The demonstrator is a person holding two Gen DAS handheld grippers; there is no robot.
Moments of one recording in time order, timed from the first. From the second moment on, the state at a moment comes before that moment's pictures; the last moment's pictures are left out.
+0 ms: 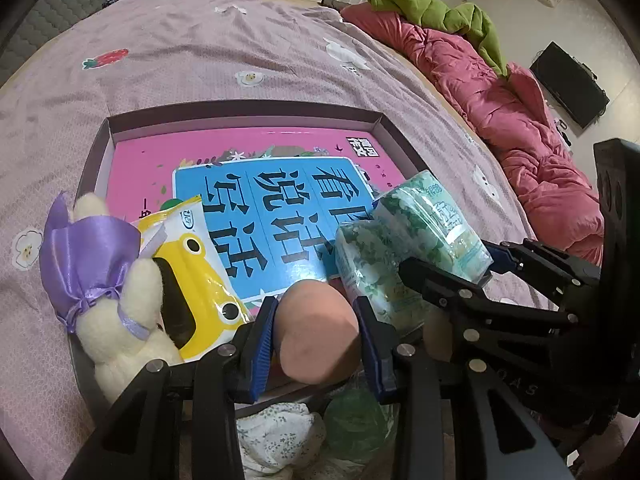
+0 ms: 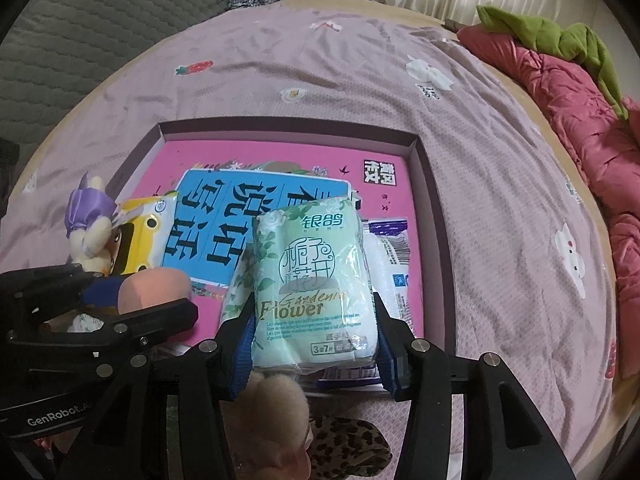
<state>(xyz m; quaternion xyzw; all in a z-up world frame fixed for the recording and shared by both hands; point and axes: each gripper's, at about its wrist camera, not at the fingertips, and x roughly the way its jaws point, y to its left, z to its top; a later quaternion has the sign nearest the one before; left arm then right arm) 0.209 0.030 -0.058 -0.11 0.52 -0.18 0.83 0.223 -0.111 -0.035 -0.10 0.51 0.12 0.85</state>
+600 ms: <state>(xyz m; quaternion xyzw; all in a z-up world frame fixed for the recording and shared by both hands) 0.209 0.027 -0.061 -0.10 0.53 -0.18 0.82 0.215 -0.112 -0.024 -0.11 0.50 0.10 0.86</state>
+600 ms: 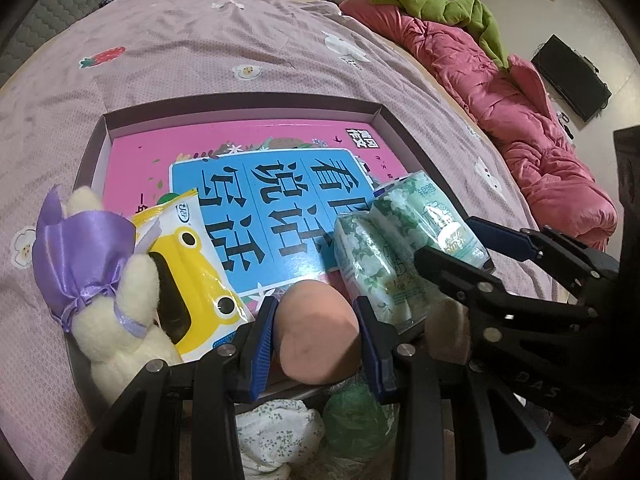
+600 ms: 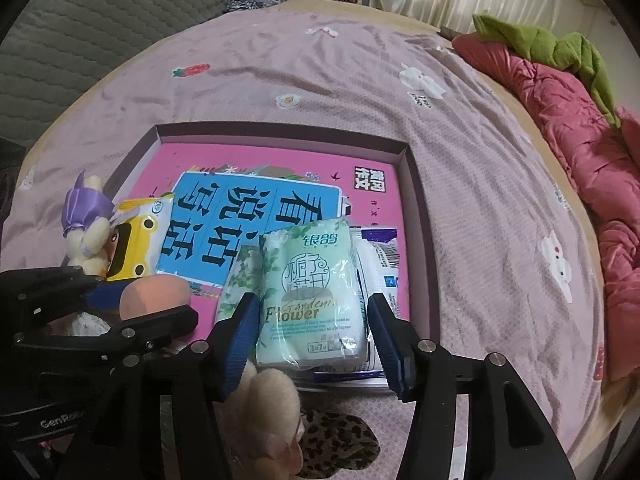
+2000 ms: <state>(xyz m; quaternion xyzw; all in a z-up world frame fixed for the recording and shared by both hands) 0.192 0.040 -0.058 -0.18 0.53 -0.17 0.81 0.191 -0.132 0.006 -0.07 0.45 0.11 0.88</state>
